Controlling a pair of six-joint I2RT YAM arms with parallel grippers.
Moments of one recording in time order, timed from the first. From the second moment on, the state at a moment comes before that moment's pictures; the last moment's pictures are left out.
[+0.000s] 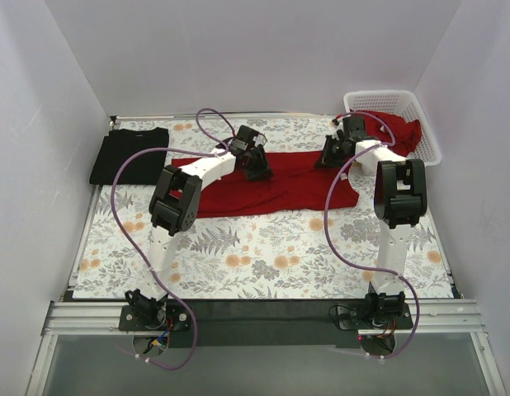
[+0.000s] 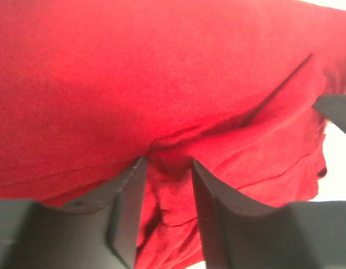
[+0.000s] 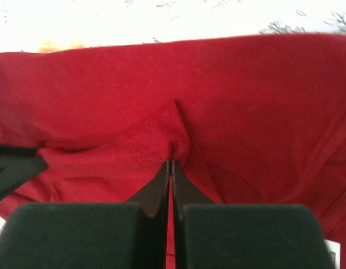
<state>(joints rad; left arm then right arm) -0.51 2.33 1.82 -0.41 0.15 -0.80 0.11 2.16 1.59 -0.35 -0.40 0.31</state>
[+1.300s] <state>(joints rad) -0.15 1.55 0.90 -0.37 -0.14 -0.68 0.79 2.12 1.66 -0.38 -0.41 -0.21</state>
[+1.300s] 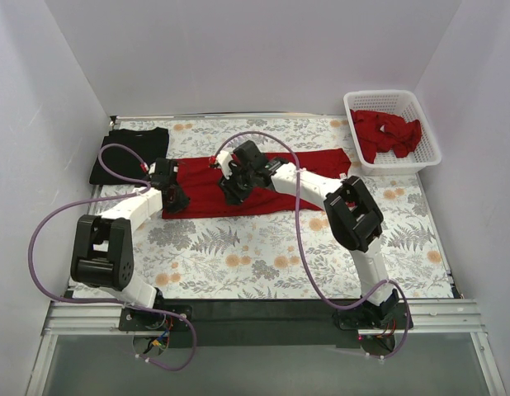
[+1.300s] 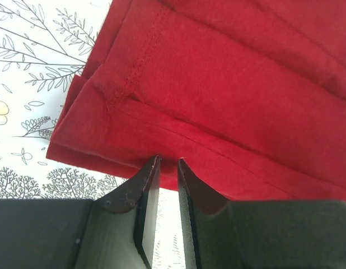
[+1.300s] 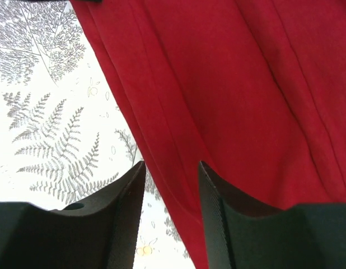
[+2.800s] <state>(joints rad) -0.15 1.35 0.76 -0.41 -0.17 -0.71 0.88 2.31 1.86 -0.32 0.02 -0.38</state>
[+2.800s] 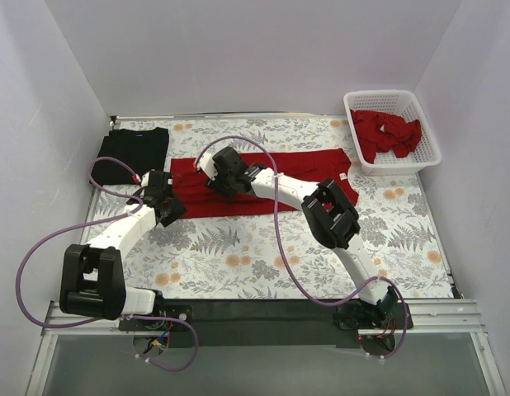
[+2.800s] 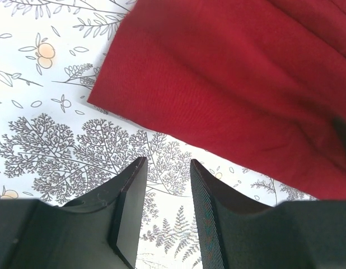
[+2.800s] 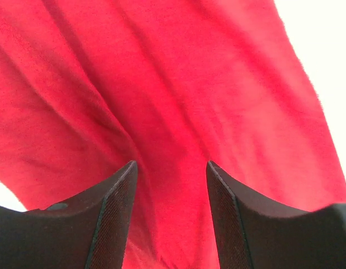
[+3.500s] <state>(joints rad) -0.14 1.66 0.96 -0.40 -0.15 -0.70 0.82 2.18 1.70 -0.30 -0.07 -0.39</state>
